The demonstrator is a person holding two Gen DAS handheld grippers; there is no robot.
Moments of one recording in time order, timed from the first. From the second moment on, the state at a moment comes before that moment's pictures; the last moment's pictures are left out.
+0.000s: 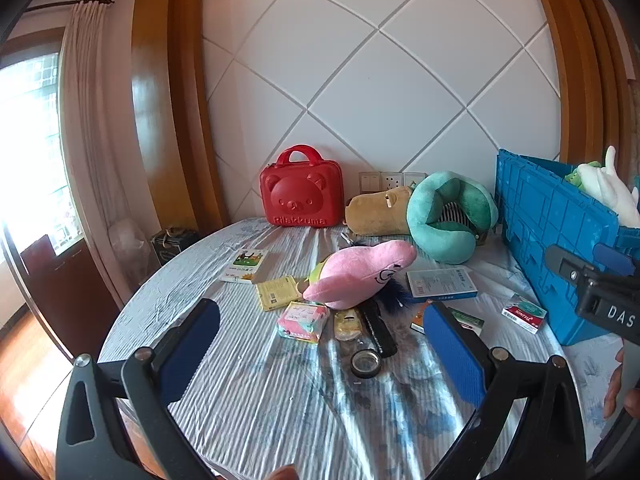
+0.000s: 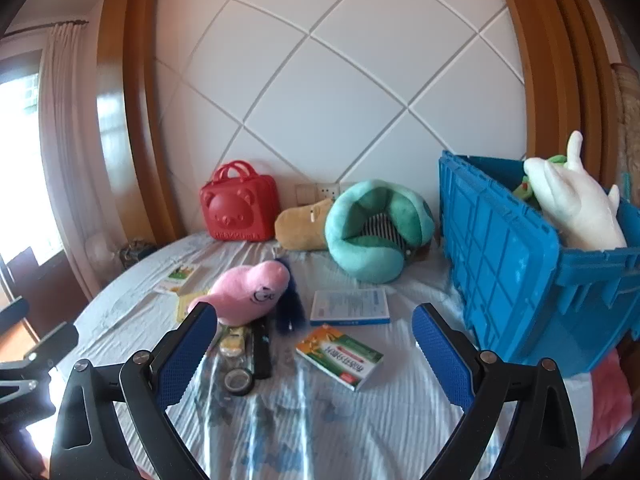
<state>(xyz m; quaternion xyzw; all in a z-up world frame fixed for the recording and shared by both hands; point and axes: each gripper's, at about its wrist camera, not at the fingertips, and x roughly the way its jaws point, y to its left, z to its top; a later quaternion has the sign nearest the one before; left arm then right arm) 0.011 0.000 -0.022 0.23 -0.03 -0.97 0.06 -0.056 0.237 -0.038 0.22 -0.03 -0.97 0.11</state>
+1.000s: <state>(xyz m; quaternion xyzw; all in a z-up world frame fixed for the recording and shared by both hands) -0.115 -0.063 -0.041 0.26 -0.04 -0.97 -0.01 -0.131 0.150 -0.045 0.25 -0.01 -0.97 0.03</state>
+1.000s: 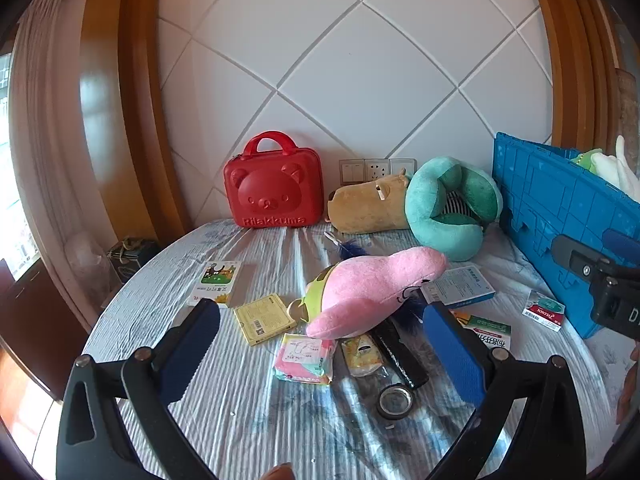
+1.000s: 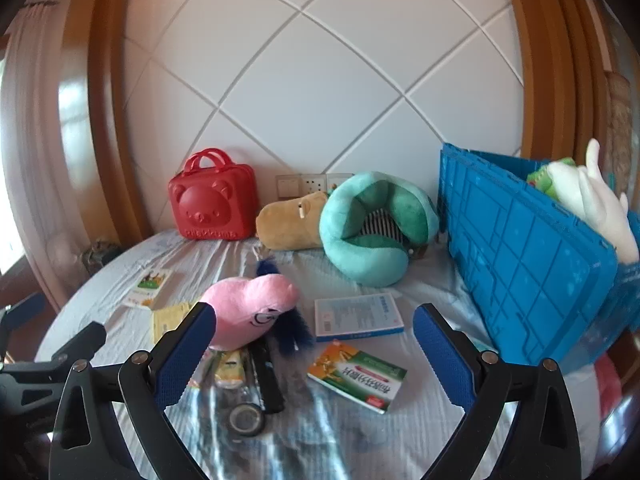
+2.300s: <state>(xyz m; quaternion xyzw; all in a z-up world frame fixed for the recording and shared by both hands) -0.095 -0.073 -0.026 0.23 -0.02 -0.97 0.04 -0.128 0.168 -0.045 0.24 0.00 -0.97 0.03</state>
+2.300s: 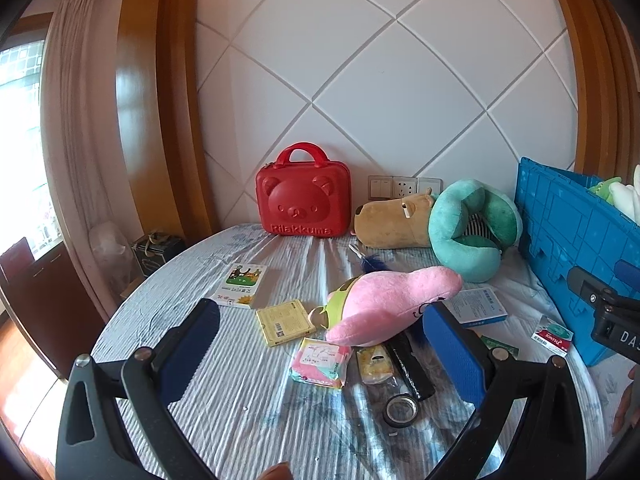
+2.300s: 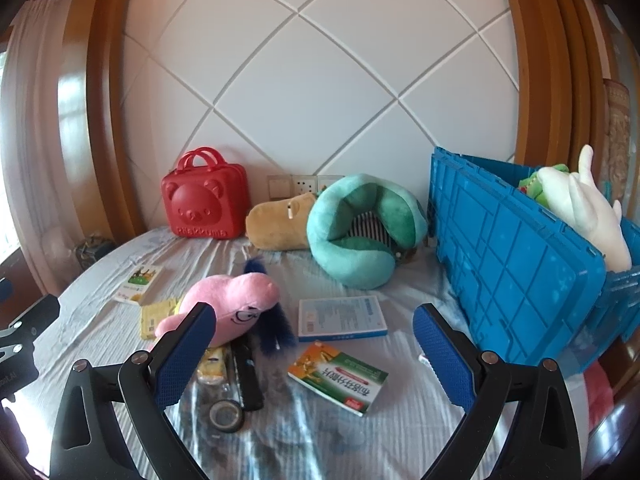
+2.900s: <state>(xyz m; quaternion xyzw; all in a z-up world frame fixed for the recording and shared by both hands) -0.098 -0.079 -0.028 0.24 -0.01 -0.97 0.04 -0.127 0.164 -0.044 0.24 0.00 -0.97 0.03</state>
